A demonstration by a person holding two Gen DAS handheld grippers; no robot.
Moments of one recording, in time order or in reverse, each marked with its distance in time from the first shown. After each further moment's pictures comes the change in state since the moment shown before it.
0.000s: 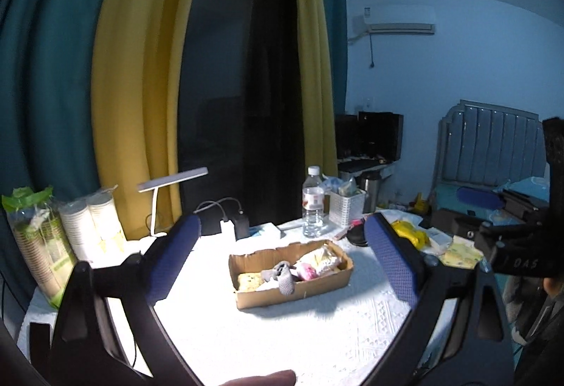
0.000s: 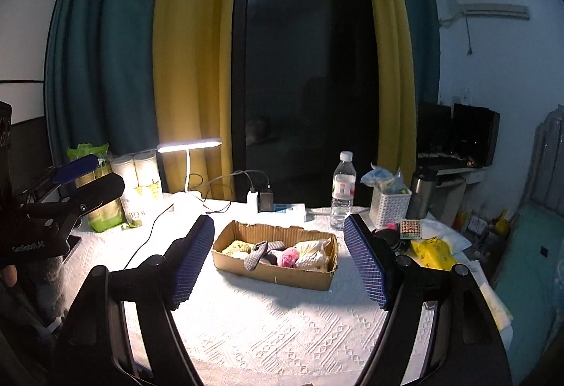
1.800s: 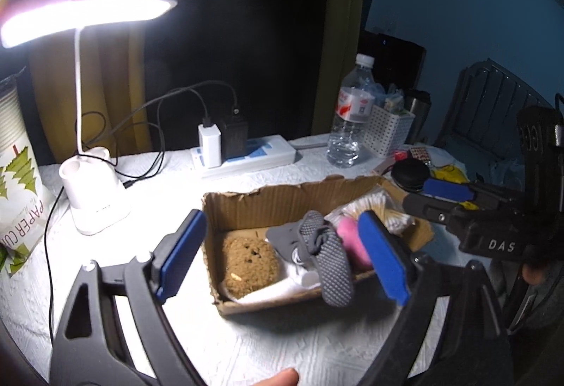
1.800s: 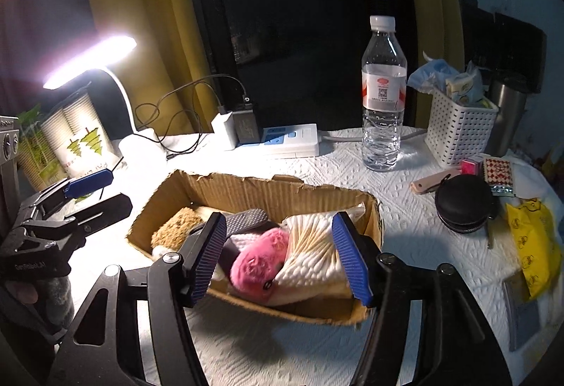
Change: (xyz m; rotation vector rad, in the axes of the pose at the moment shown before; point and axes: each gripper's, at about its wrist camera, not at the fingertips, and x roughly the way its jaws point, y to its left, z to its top) left arm 0.260 0.053 -0.100 -0.118 0.380 -0.056; right arm 0.279 -0.065 -0.065 0.095 0.359 0.136
